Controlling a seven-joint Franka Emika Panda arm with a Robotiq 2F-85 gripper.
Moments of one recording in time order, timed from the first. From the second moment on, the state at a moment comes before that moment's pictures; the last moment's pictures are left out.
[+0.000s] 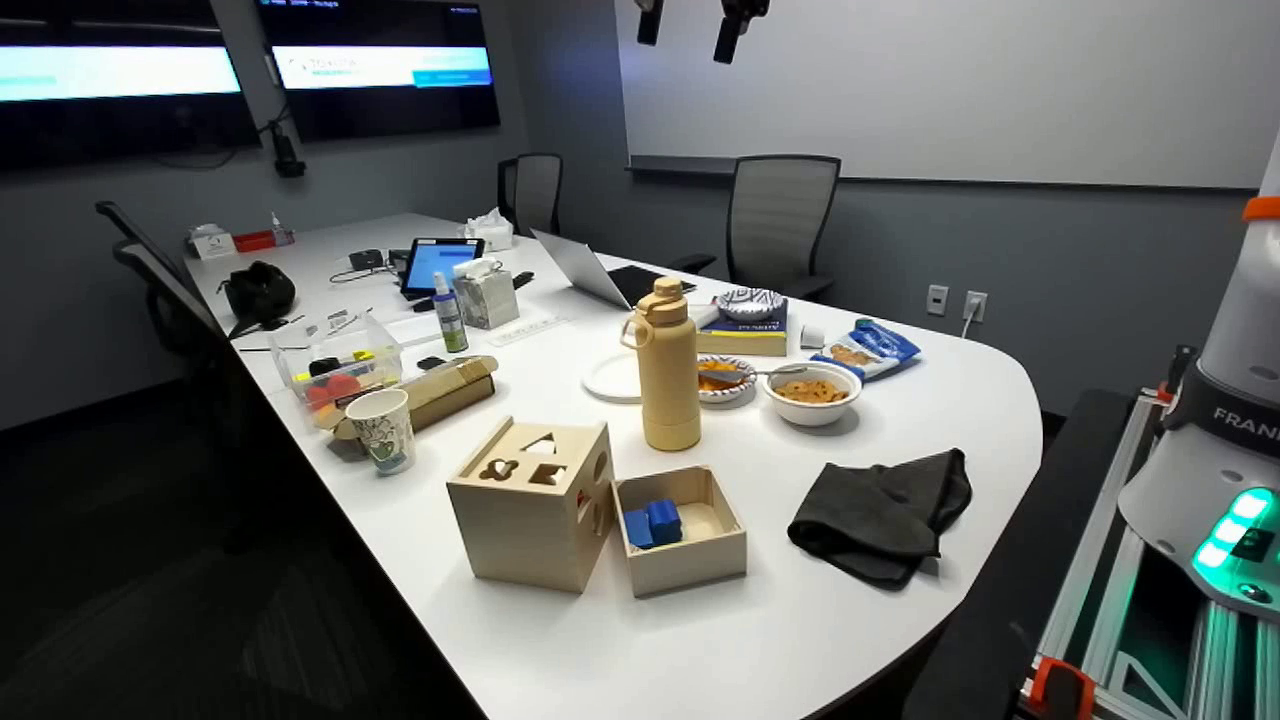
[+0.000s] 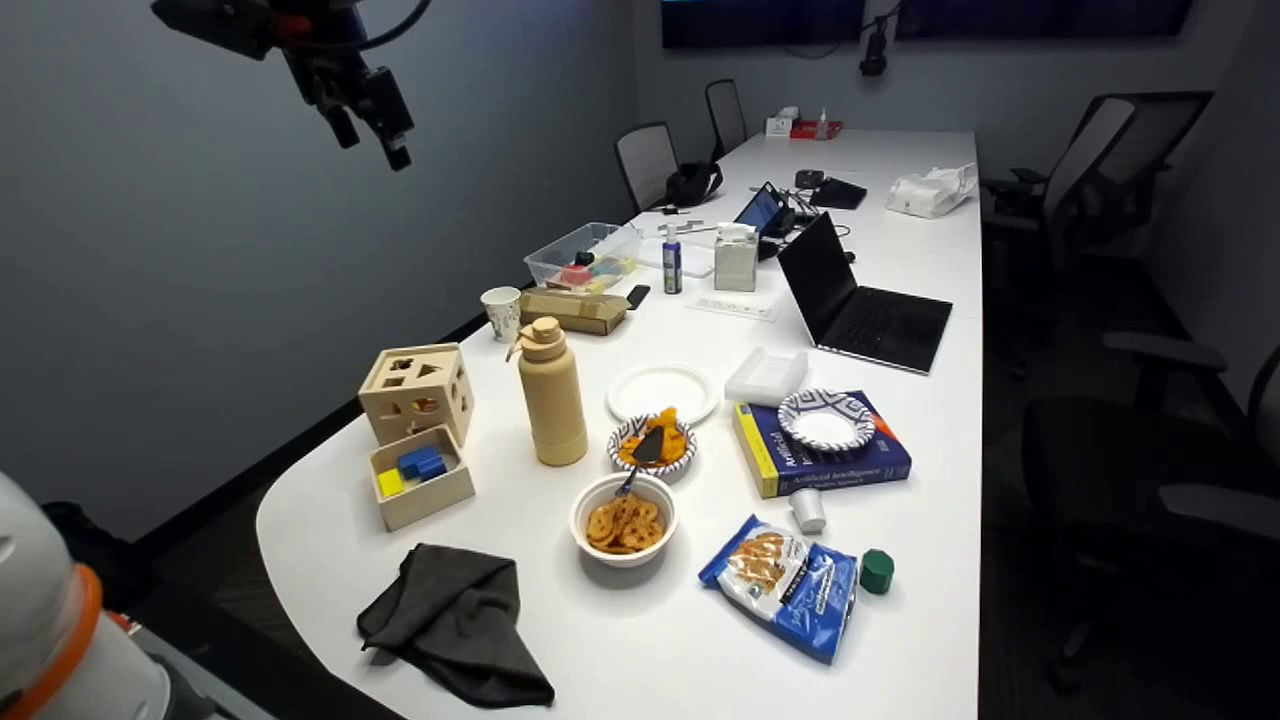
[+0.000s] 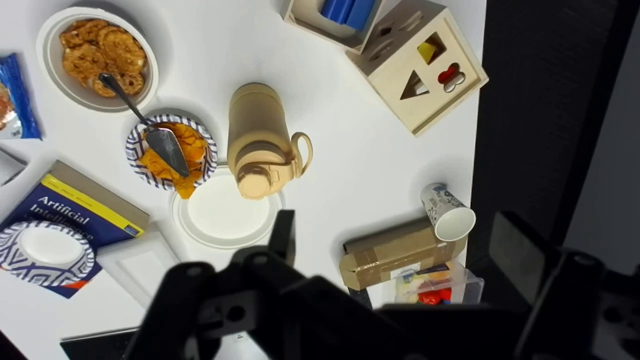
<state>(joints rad) 0.06 -0.52 0.15 -2.34 0.17 2.12 0.30</state>
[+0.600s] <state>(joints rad) 0.07 -0.28 0.20 -2.50 0.25 2.19 0.54</state>
